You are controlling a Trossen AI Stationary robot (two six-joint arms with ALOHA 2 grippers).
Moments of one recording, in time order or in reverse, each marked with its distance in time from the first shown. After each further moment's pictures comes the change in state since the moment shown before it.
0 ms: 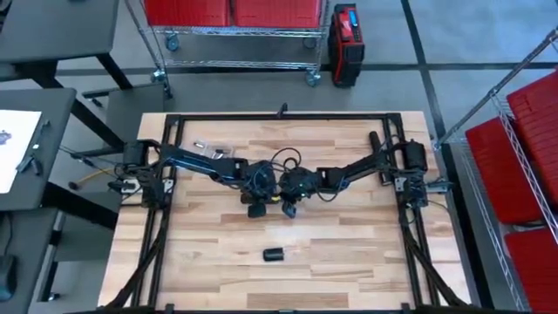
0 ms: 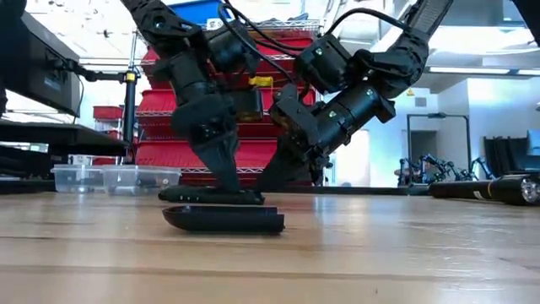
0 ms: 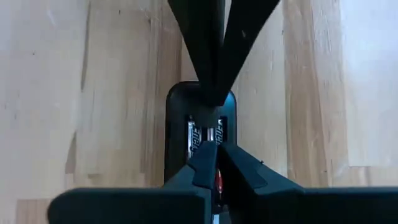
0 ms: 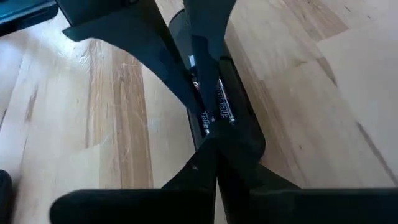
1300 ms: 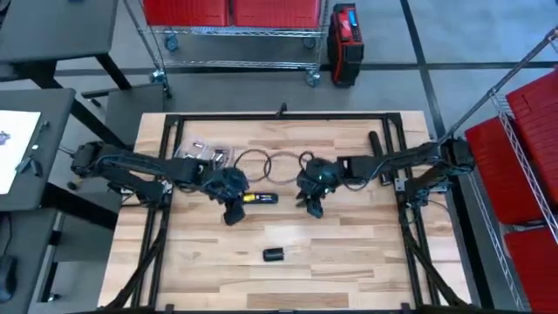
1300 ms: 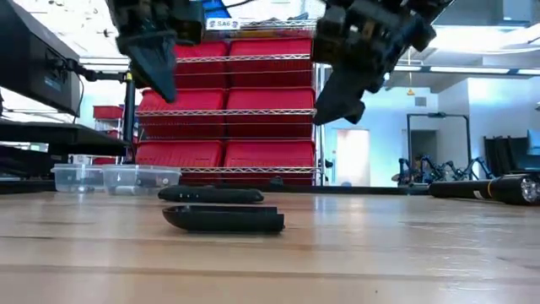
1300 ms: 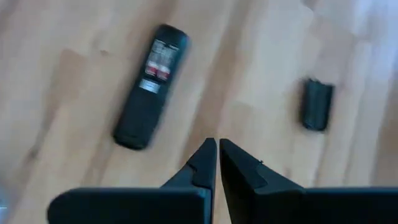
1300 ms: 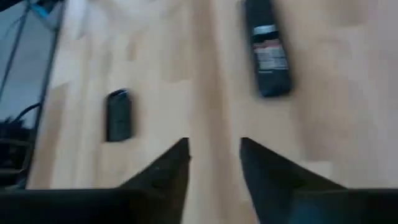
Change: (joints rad) left arm -0.236 -0.540 0.019 -0.415 -0.131 -0.490; right arm 0.093 -0.399 0.002 -0.512 -0.140 -0.094
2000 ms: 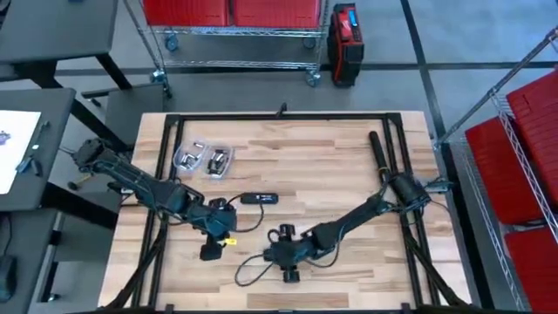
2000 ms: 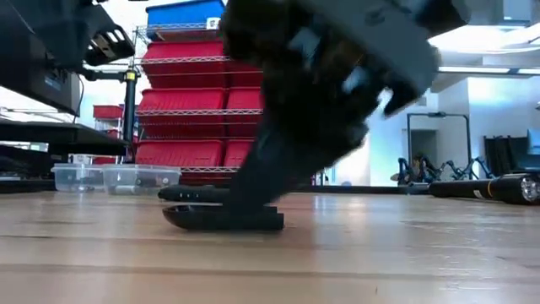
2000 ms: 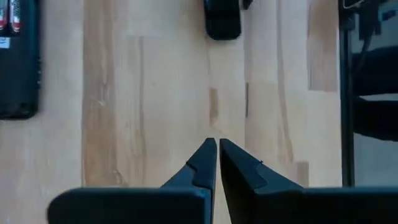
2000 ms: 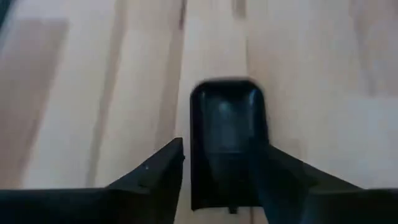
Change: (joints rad) left arm -0.322 0.000 0.001 -0.047 -0.001 -0.019; right arm 0.385 0.603 0.486 -0.024 0.432 0.097
